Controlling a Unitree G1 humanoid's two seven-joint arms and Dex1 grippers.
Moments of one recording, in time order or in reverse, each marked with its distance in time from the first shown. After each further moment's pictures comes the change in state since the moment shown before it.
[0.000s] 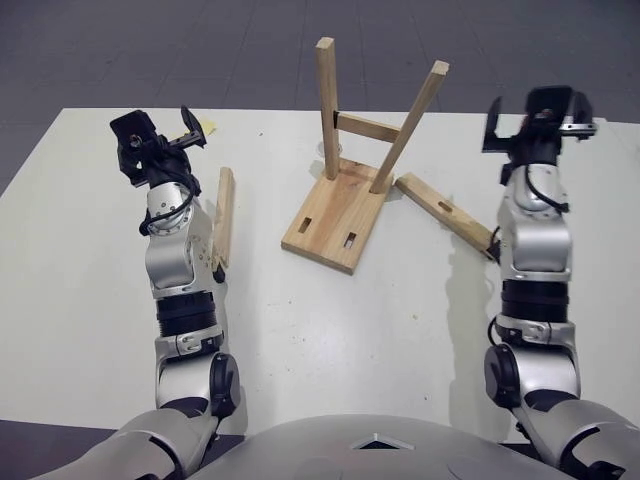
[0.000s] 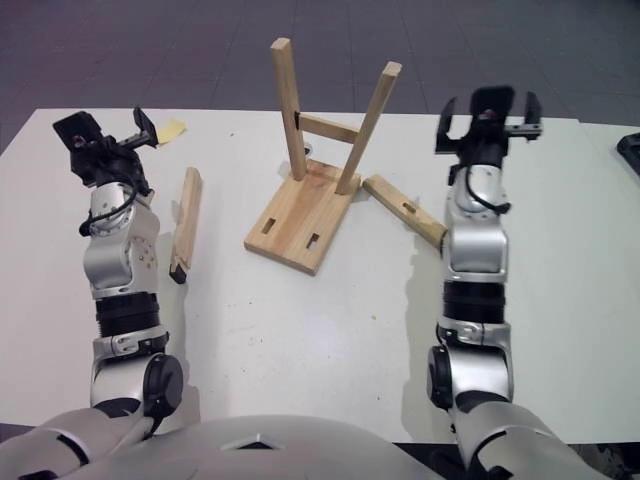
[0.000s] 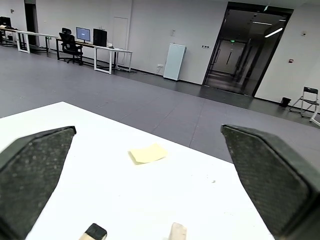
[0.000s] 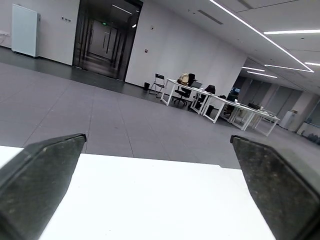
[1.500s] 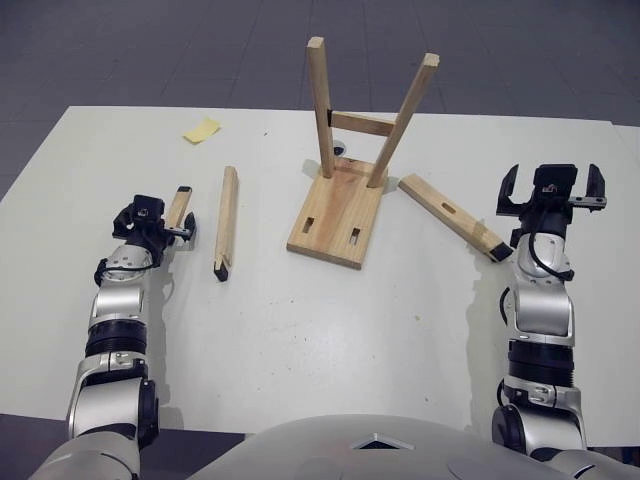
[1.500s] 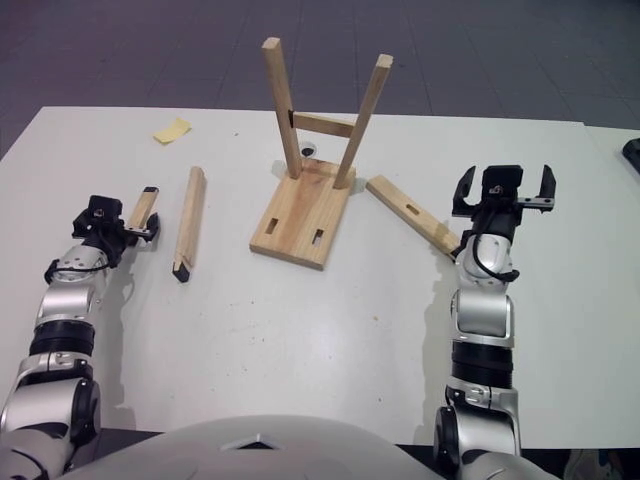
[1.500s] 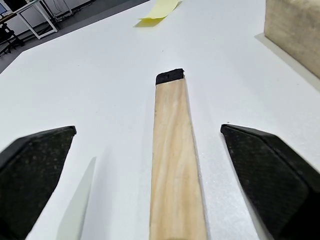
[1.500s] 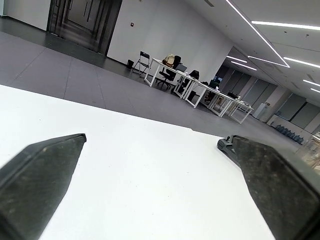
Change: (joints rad) left arm 0.136 0.421 -0.094 0.573 0.091 -0.167 -0.538; right arm 0.408 -0.035 -0.123 -0.304 -0.027 0.013 0.016
